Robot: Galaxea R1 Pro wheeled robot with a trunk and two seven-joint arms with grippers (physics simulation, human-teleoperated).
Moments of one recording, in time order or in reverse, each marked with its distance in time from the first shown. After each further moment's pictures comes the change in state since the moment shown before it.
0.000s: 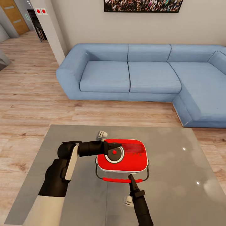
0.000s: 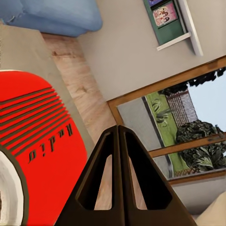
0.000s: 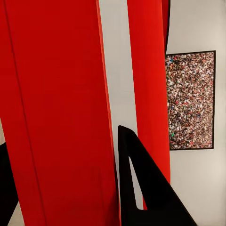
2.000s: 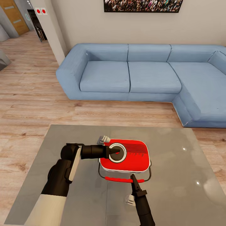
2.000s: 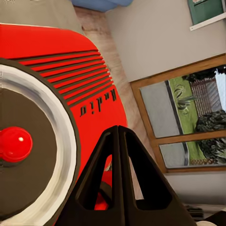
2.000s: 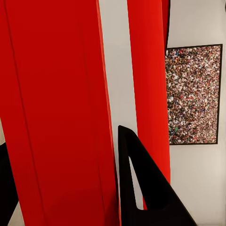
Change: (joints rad) left arm -0.002 -0.004 0.002 0.081 -0.145 0.000 0.003; right arm 0.000 -0.013 0.000 0.000 -0.037 0.001 0.000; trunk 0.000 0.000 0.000
